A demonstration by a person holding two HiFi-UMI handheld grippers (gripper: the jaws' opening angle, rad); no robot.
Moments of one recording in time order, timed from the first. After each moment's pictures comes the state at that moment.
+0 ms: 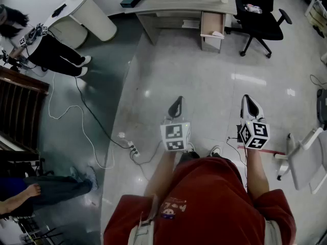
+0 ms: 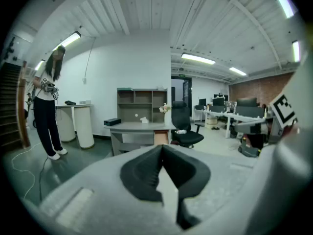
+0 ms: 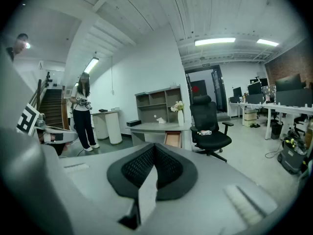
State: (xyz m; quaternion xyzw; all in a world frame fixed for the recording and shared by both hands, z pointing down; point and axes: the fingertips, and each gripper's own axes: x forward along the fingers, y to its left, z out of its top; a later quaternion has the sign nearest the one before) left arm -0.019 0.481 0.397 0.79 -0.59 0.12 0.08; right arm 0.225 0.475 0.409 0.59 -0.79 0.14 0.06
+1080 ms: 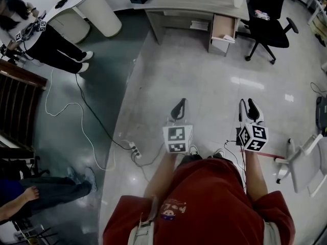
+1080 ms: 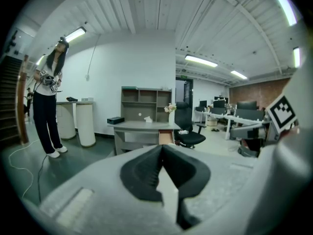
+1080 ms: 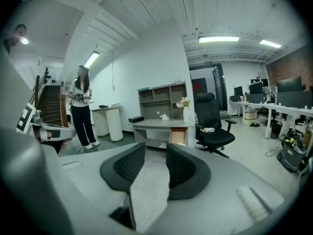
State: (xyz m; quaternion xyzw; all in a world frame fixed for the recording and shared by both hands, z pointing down) left arm -0.121 0.465 0.404 0.80 -0.59 0.11 0.09; right arm 0.118 0.457 0.423 0.60 -0.78 0.15 0.07
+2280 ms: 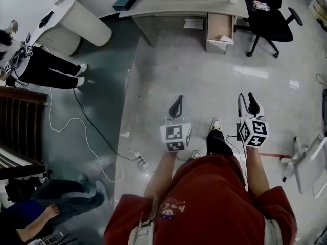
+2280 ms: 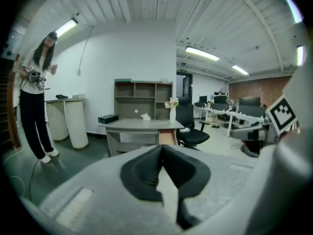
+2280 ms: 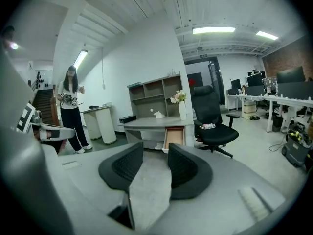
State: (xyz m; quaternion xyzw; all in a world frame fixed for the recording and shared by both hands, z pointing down) left arm -0.089 0.276 0.428 0.80 -0.57 0.14 0.11; right arm 0.153 0.275 0.456 0.61 -0.77 0.18 0.07
